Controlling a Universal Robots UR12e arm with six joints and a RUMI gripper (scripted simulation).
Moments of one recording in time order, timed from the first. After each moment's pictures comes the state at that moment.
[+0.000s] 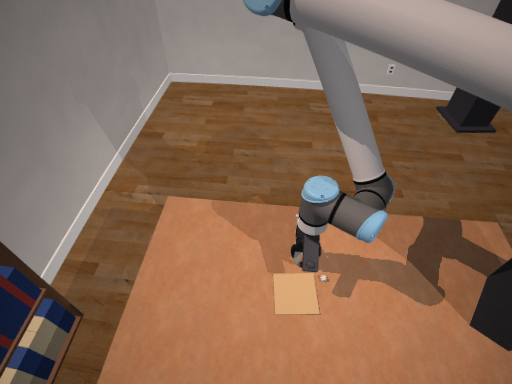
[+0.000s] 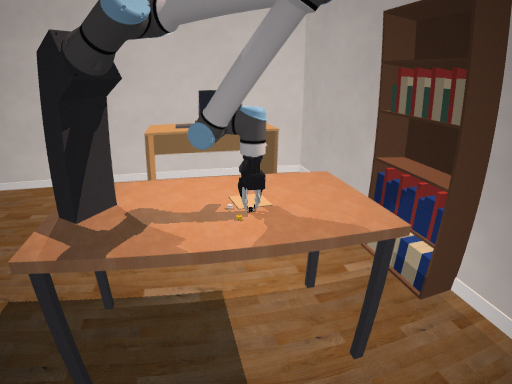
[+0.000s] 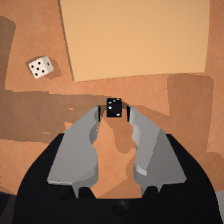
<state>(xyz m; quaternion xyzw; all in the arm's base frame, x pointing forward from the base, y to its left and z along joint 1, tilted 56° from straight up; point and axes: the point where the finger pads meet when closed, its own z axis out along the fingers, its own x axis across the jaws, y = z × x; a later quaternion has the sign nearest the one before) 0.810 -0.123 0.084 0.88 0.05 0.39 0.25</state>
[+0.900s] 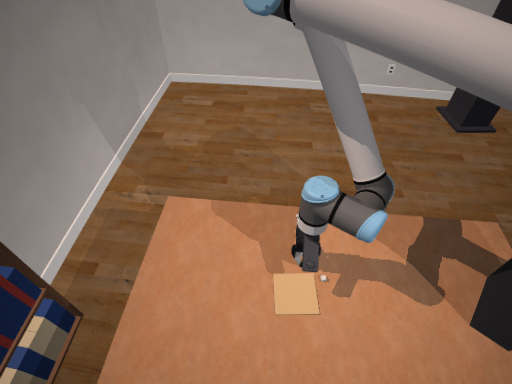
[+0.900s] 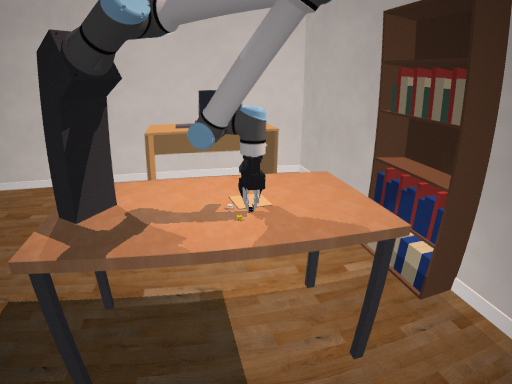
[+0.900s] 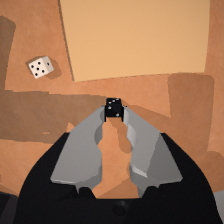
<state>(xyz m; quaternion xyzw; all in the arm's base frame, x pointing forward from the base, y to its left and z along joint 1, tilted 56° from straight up) 0.810 -0.123 0.084 0.88 0.05 0.39 0.25</state>
